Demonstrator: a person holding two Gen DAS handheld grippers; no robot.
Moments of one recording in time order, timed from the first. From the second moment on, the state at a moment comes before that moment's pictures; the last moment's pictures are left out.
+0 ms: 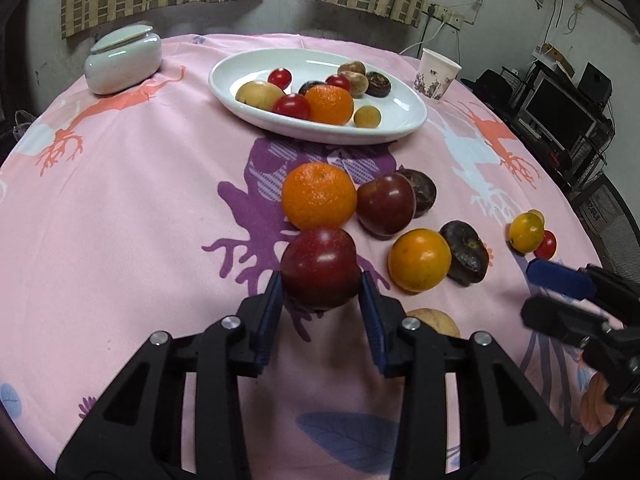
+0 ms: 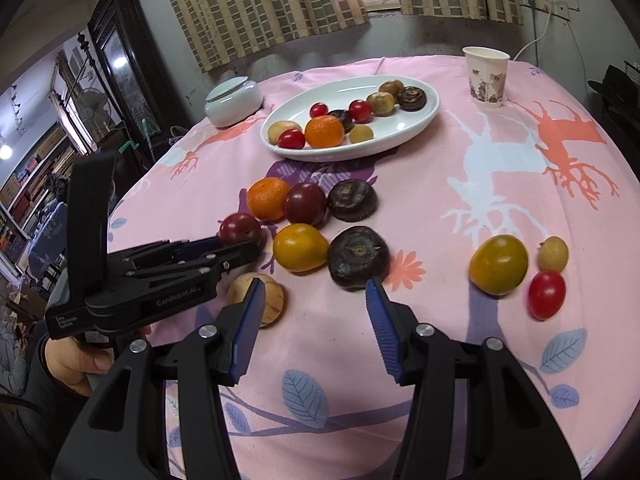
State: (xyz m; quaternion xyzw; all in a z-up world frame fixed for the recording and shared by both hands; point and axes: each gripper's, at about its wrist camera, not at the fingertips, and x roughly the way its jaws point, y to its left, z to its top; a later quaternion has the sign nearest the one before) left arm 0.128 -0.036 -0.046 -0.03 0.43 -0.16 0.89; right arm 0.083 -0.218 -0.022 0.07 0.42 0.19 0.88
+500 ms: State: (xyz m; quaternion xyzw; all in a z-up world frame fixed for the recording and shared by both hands) left arm 0.122 -0.023 -0.030 -0.03 0.41 -0.16 0.90; right arm 0.087 -0.166 -0.052 0.01 0.47 0.22 0.86
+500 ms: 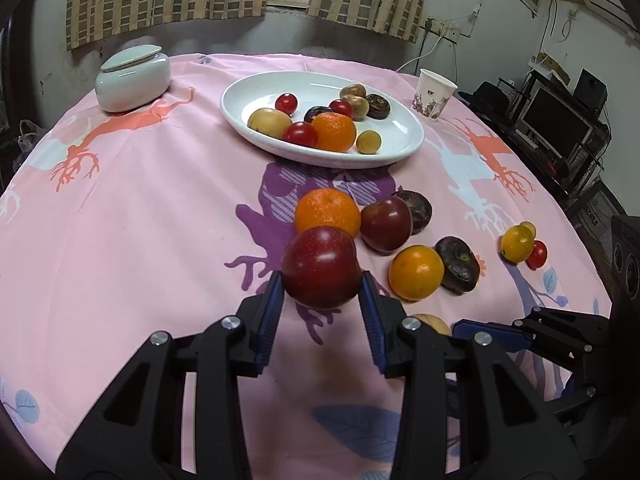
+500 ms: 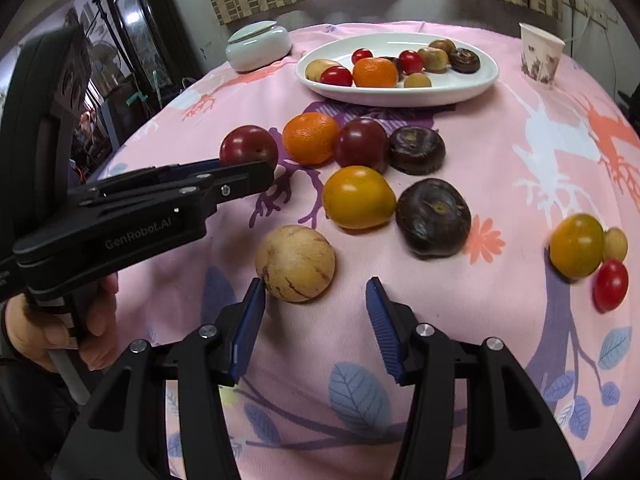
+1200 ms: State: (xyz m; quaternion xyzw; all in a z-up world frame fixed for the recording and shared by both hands) left arm 0.124 -0.015 -0.032 -0.04 0.41 -0.15 0.90; right arm 0.085 -0.172 -0.023 0.01 0.40 0.19 0.89
